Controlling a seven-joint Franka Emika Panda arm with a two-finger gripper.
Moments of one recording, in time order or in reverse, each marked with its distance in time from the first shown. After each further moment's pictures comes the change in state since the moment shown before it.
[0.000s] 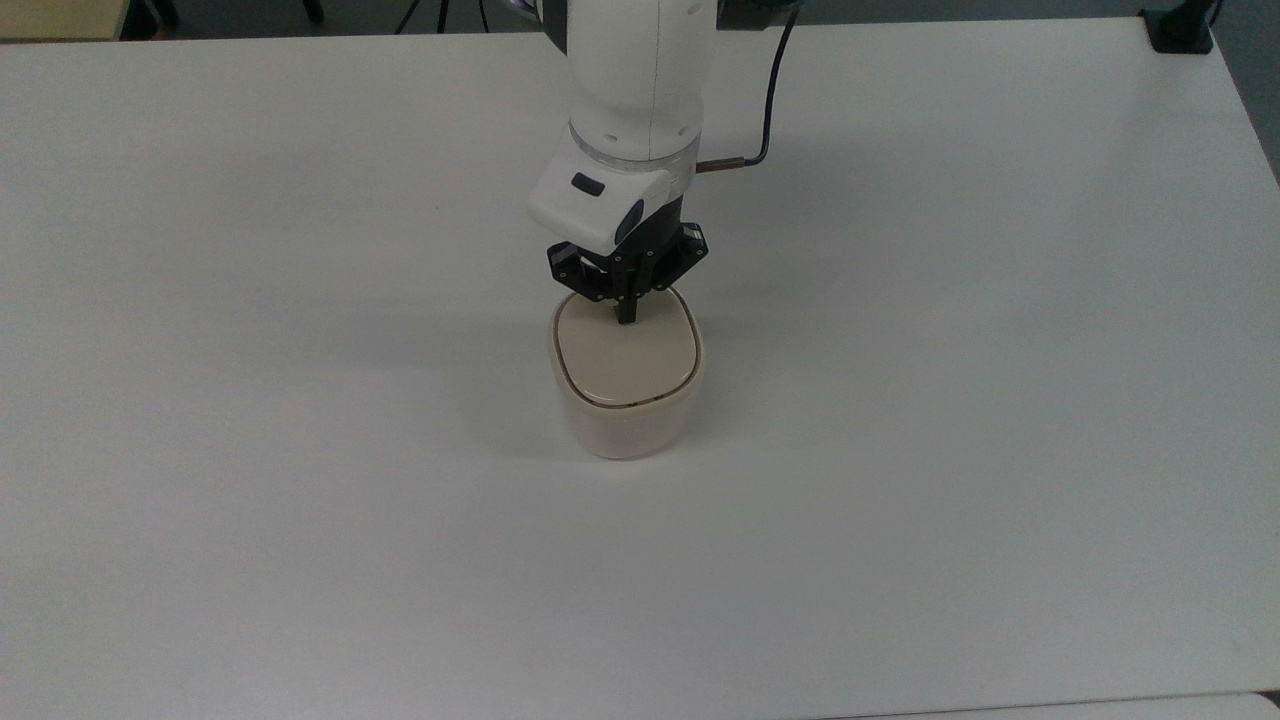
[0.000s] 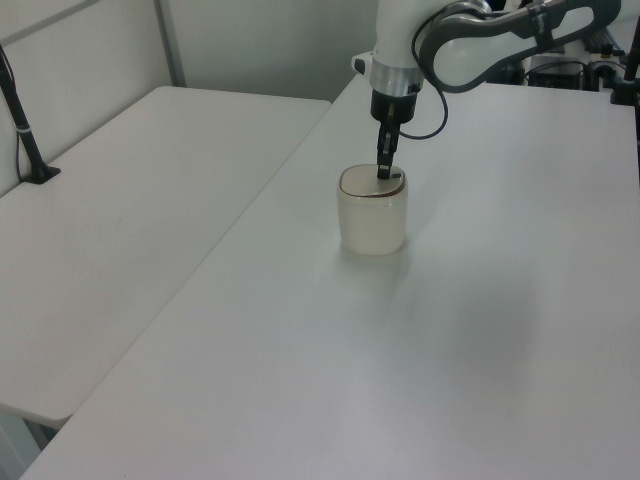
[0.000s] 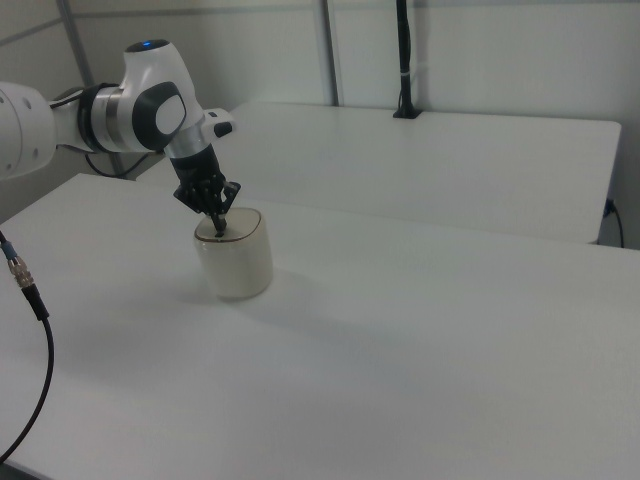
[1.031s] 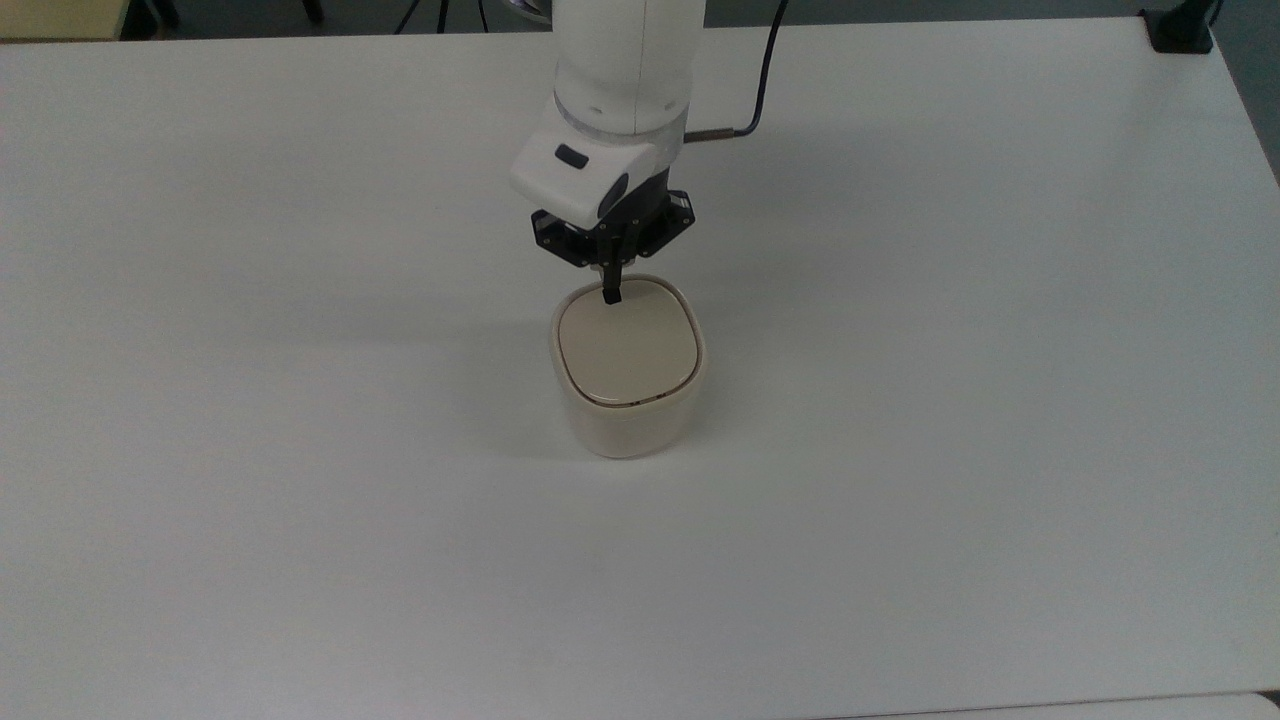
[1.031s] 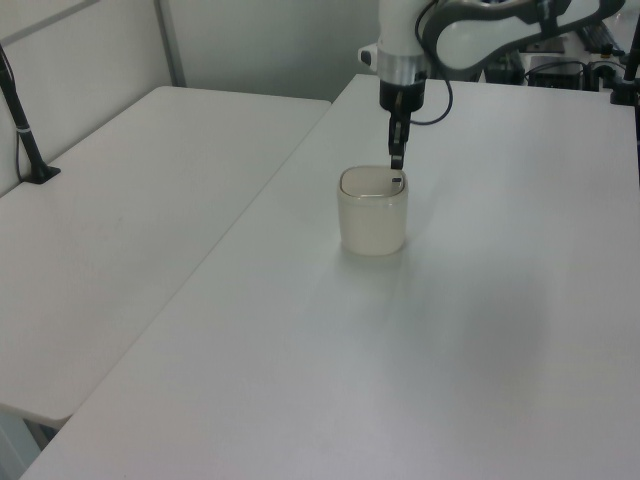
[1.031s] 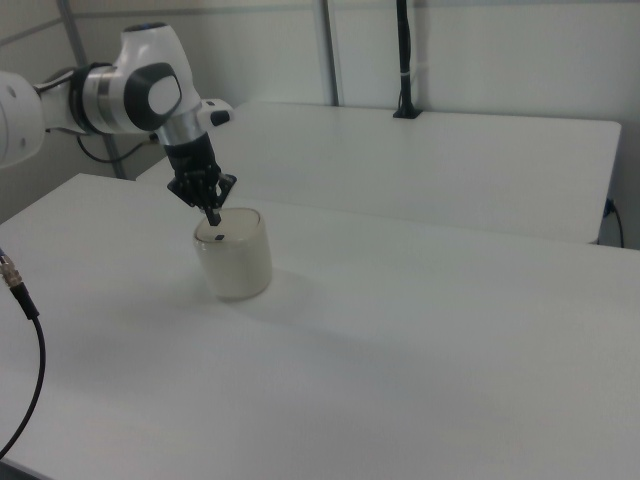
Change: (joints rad) arm -0.004 -0.041 -0.009 0.028 -0.001 -0.139 0.000
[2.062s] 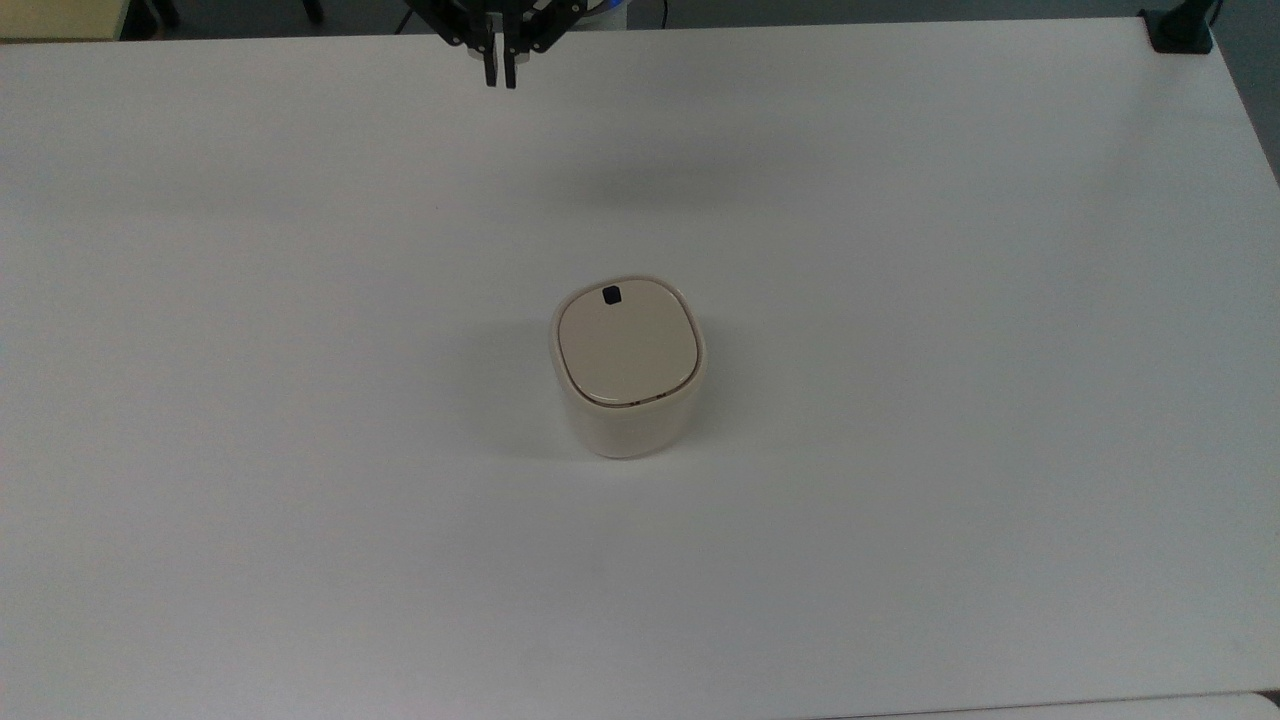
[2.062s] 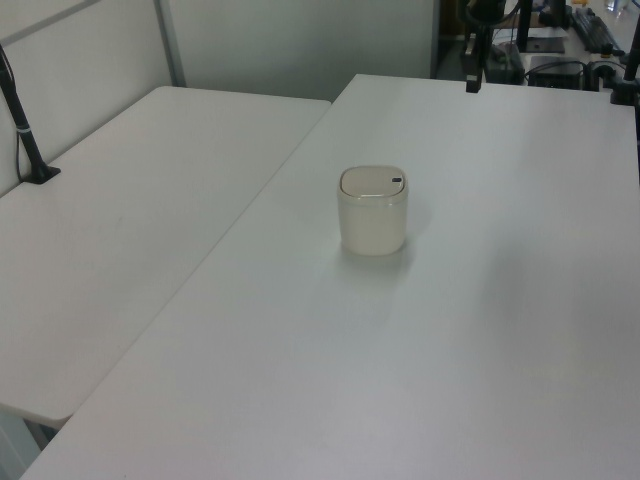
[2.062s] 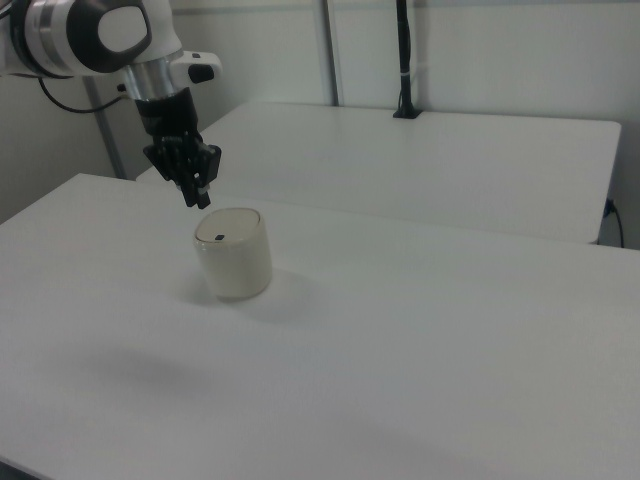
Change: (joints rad) arm -0.110 -0.326 -0.010 -0.122 0.000 -0.257 0.114
